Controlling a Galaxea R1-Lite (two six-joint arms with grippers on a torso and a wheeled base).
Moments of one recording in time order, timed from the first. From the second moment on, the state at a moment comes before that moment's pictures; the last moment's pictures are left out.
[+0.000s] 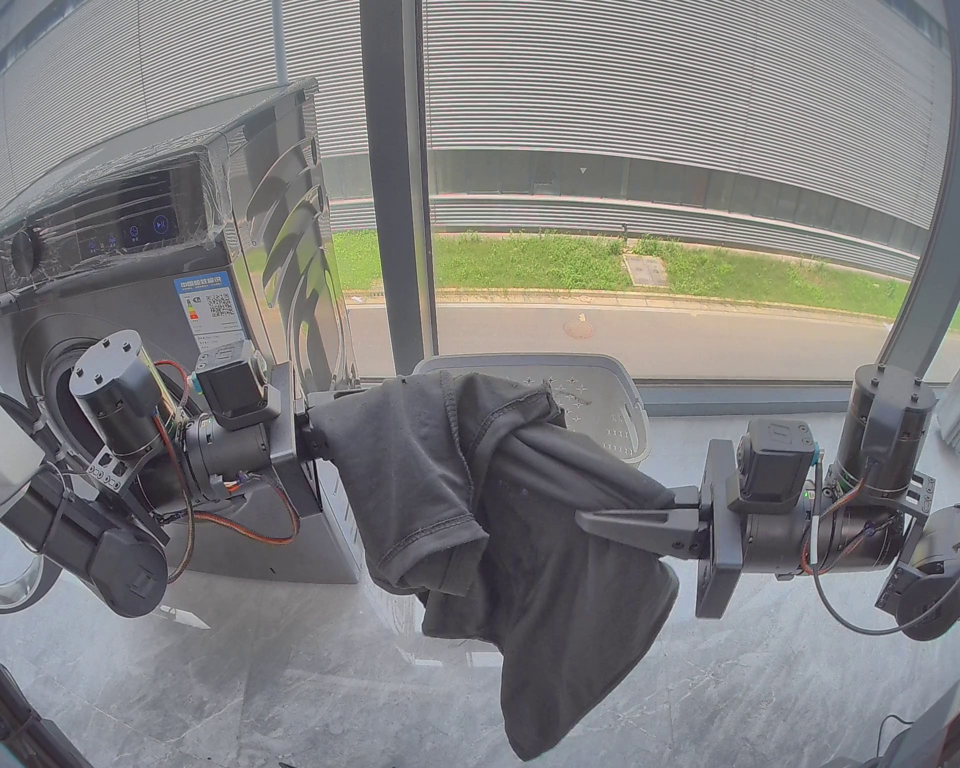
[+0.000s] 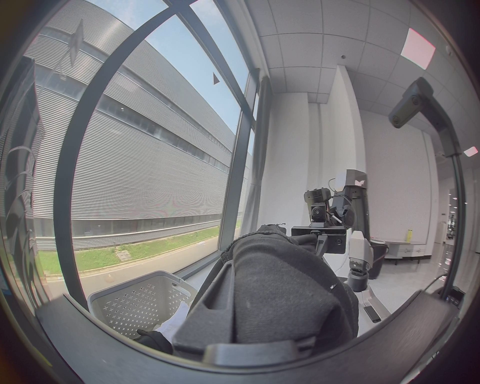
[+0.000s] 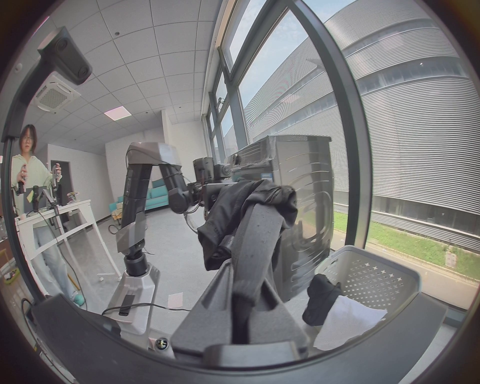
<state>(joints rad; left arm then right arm) -0.30 1.81 -0.65 -1.39 -0.93 -0.13 0.62 1.60 -0.55 -0.91 0.61 -0.09</state>
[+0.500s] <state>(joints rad) -0.47 1.73 -0.59 -1.45 -0.76 -0.37 0.49 1.50 -0.58 -0.91 0.58 -0.10</state>
